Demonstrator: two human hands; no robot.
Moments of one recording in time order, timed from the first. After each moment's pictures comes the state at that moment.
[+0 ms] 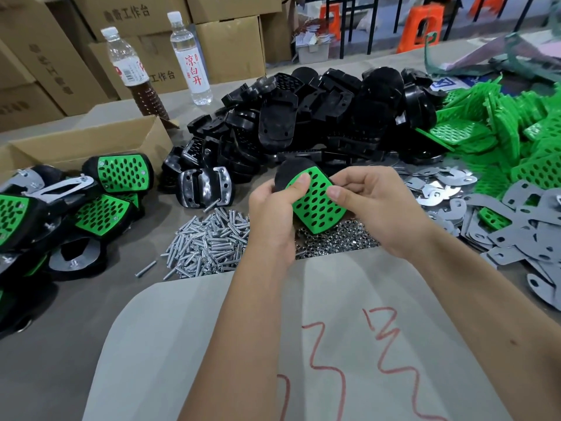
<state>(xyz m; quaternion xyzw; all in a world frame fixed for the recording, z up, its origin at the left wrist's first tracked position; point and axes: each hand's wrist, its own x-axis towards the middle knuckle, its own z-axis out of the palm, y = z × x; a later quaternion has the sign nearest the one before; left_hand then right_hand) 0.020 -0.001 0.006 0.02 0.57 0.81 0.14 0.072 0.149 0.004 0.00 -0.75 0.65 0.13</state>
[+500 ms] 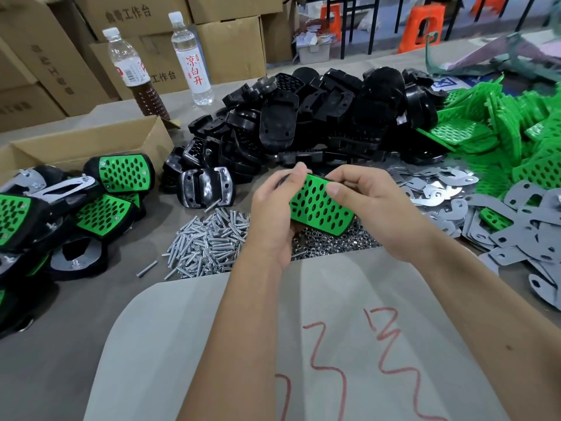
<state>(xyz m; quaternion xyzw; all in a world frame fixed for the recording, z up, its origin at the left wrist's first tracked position) 0.024 -0.008 0.012 0.06 0.61 0.77 0.15 0.075 0.145 0.008 0.03 -0.79 0.60 0.13</state>
